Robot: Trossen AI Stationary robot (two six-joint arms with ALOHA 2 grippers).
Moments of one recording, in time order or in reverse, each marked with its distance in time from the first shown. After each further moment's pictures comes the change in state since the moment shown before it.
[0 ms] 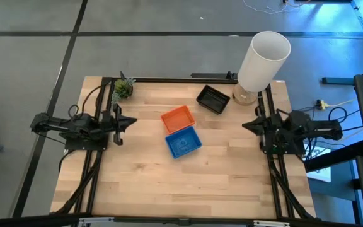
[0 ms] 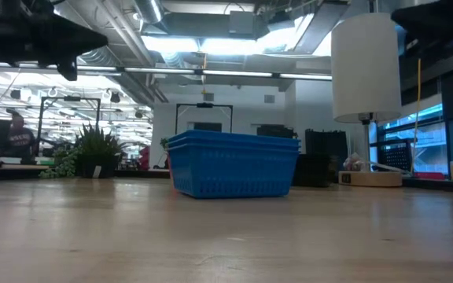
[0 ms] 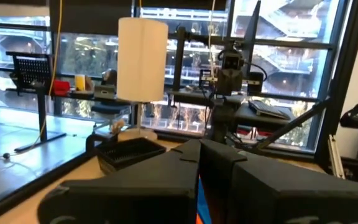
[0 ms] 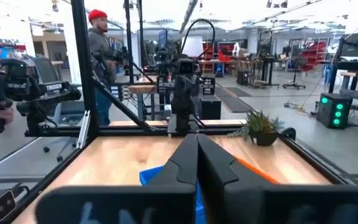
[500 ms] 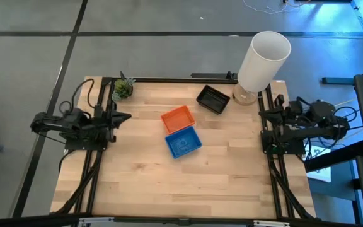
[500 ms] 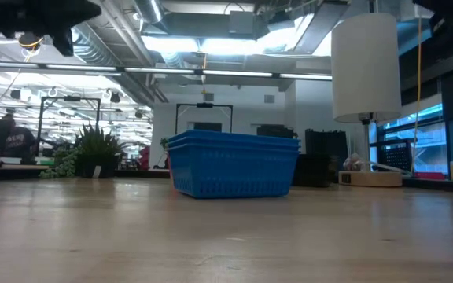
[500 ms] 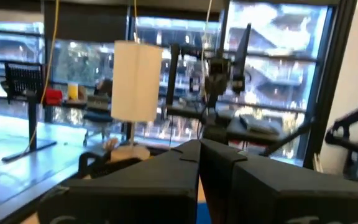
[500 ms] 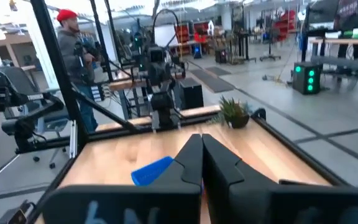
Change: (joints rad) left arm -0.001 0.000 0.177 -0.142 0.024 -0.012; right arm 0.000 -0.001 0.357 -0.443 0.132 0.128
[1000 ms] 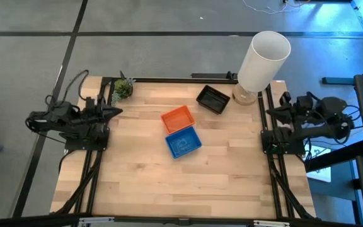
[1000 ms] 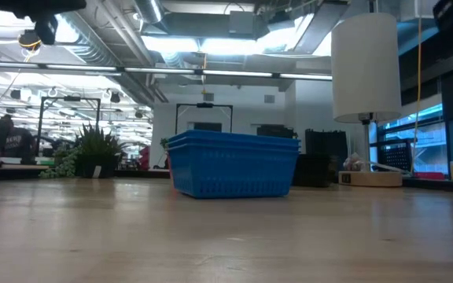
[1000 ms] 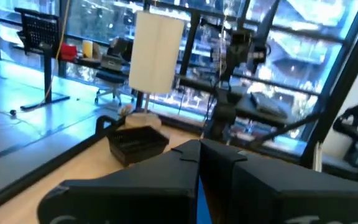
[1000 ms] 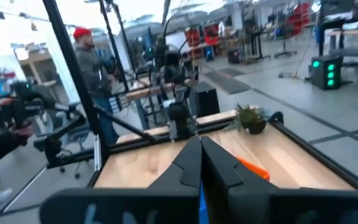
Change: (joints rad) left arm 0.000 0.001 0.285 -0.467 -0.054 -0.164; right arm 0.001 0.073 0.134 -0.052 -0.054 0.089
